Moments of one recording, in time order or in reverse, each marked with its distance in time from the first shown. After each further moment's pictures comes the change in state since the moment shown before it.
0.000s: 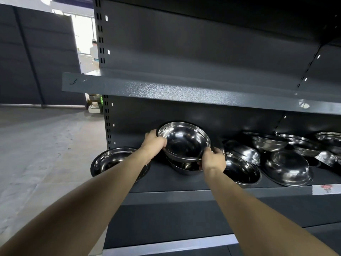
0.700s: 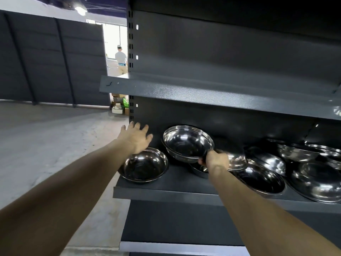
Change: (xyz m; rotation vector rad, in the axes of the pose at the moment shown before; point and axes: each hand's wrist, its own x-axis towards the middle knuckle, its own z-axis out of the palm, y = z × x) left_hand -0.012 -0.013 -0.117 1.326 0.176 0.152; right_hand -0.022 -0.009 0.032 0.114 -0.191 0.110
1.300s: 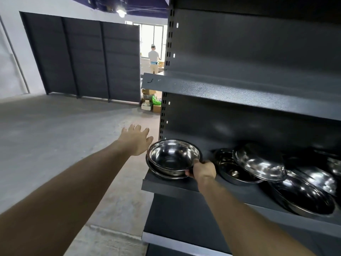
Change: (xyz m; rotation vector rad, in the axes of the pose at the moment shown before) left_hand -0.046 -0.079 0.012 0.072 -0.062 -0.185; right_hand -0.046 0.063 0.090 -0.116 -0.317 0.101
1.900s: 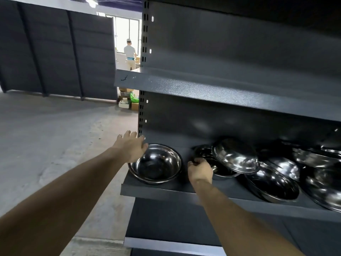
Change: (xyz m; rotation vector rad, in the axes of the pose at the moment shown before) left_hand 0.017 0.043 0.018 -0.078 -0.027 0.171; right_hand 0.012 0.001 -0.042 -0.473 0.228 -0.181
